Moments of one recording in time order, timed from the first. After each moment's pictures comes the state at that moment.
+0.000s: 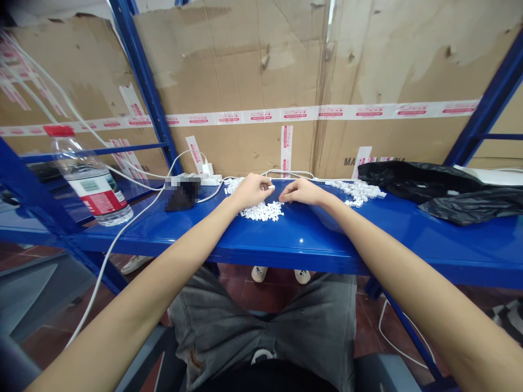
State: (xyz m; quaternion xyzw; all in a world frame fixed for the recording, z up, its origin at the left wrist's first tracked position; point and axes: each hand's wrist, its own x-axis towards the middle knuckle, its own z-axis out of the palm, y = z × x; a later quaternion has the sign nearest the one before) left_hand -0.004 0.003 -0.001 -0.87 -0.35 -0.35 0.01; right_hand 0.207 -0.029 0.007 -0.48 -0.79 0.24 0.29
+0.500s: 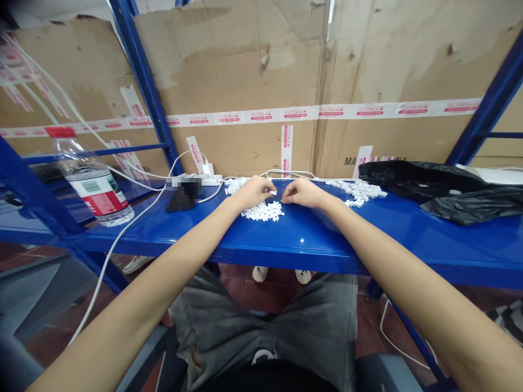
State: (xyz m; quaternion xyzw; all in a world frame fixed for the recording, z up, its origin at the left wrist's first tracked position) left_hand -0.003 0.013 -0.004 -0.90 -0.30 -0.30 -0.01; right_hand 0.207 -0.027 0.004 -0.47 -0.81 0.17 0.30
